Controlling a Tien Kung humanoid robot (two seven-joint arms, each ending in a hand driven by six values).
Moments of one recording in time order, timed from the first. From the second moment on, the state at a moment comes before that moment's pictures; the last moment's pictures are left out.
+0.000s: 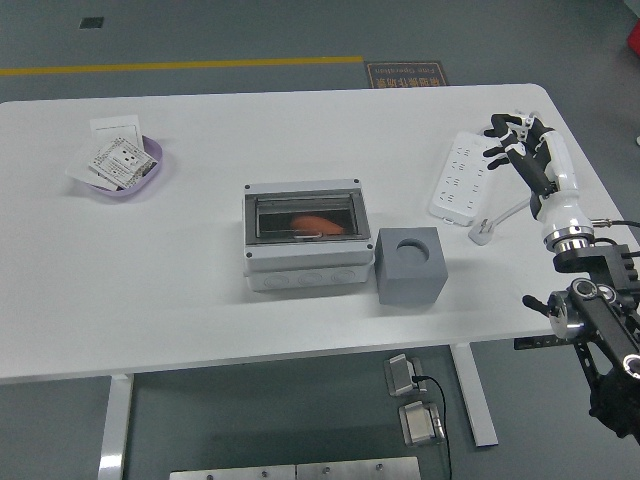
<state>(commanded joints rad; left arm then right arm) 0.08 0.04 -1.84 -0.18 1.87 -0.04 0.45 0.23 -0.22 1.36 1.29 -1.21 -0.21 0.22</state>
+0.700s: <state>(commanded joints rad) 0.10 0.02 -1.84 -0.18 1.85 -0.04 0.44 0.22 -0.23 1.37 1.33 -1.21 -0.22 0.22</state>
